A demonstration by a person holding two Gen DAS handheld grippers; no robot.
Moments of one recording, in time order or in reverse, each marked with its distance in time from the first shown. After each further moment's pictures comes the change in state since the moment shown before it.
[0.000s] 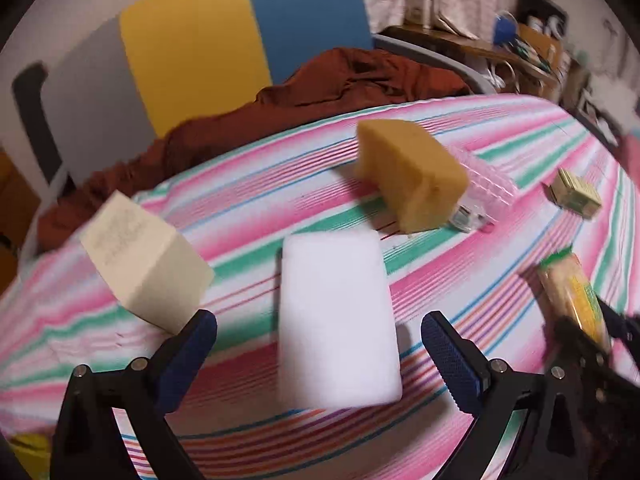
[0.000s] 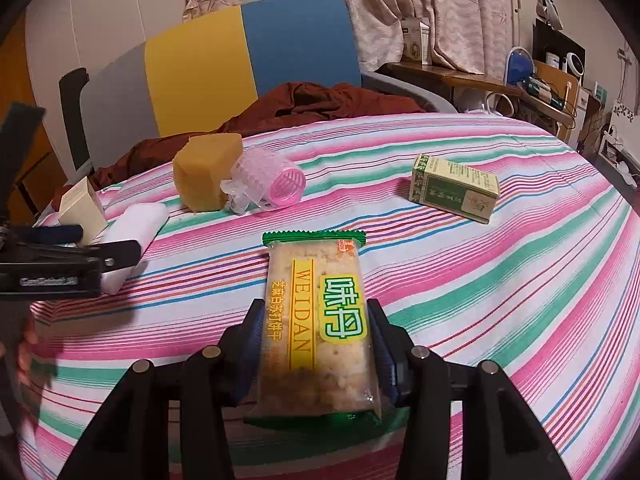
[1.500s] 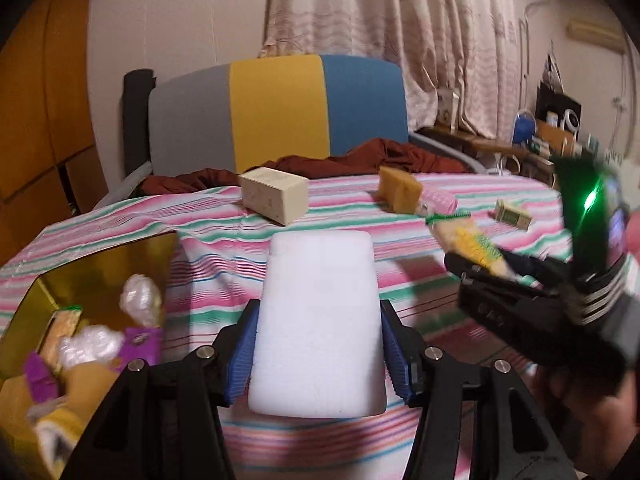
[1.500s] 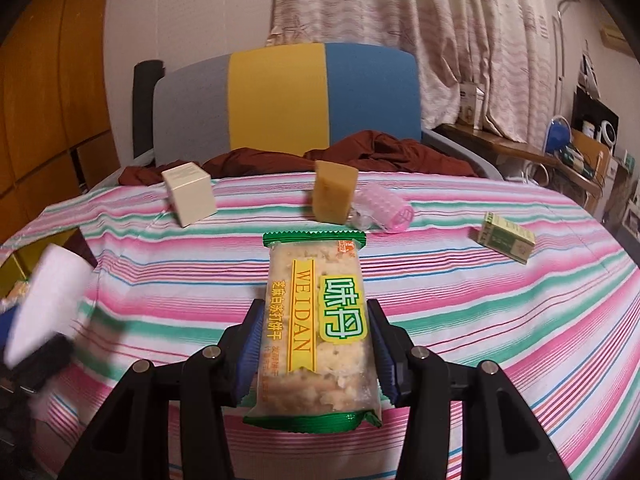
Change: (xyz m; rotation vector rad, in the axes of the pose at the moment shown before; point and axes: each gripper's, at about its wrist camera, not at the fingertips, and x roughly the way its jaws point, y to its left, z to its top) left arm -0.175 0.013 -0.185 -0.197 -0.375 0.075; right arm -0.062 0.083 -0.037 -0.198 -0.164 0.095
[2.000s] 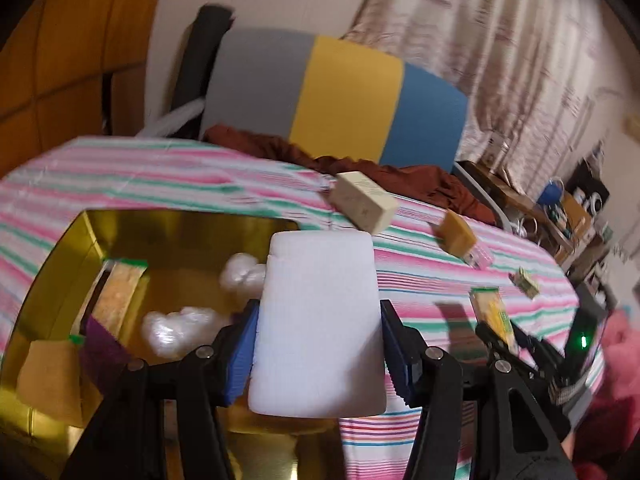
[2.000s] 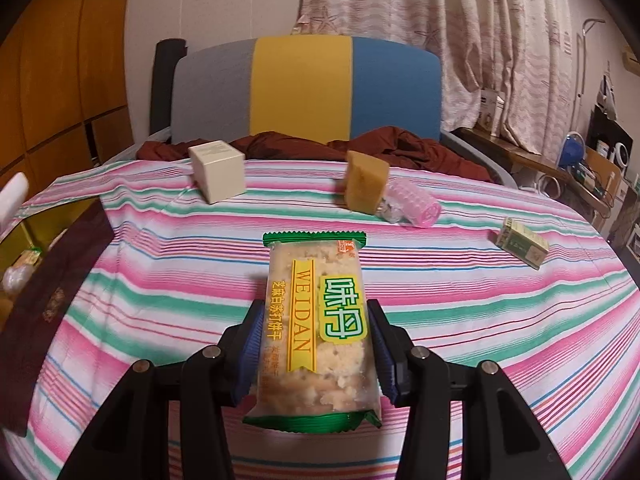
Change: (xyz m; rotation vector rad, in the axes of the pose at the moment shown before) left arm -0.020 0.132 0.026 -0.337 0.117 -0.017; right arm -0.006 0.028 -0.007 -0.079 0.039 0.027
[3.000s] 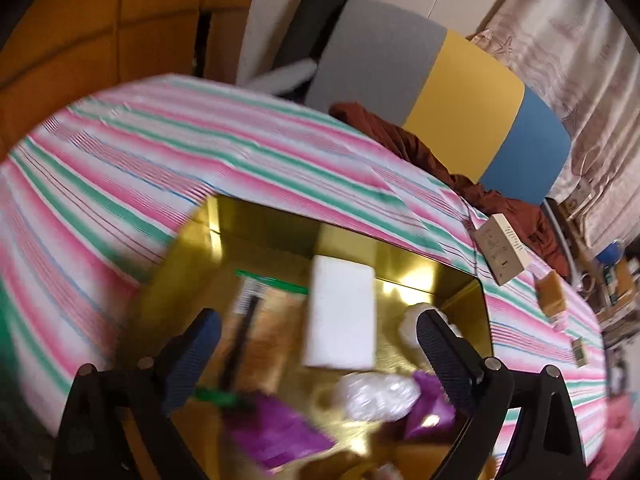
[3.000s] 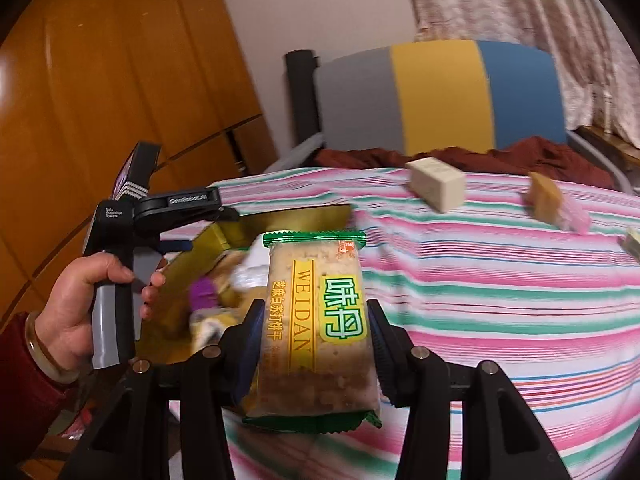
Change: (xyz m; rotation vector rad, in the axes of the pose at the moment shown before) left arm 0.001 0.139 0.039 -0.221 0.077 0.229; right arm -0.103 0.134 0.004 -0.018 0.004 0.516
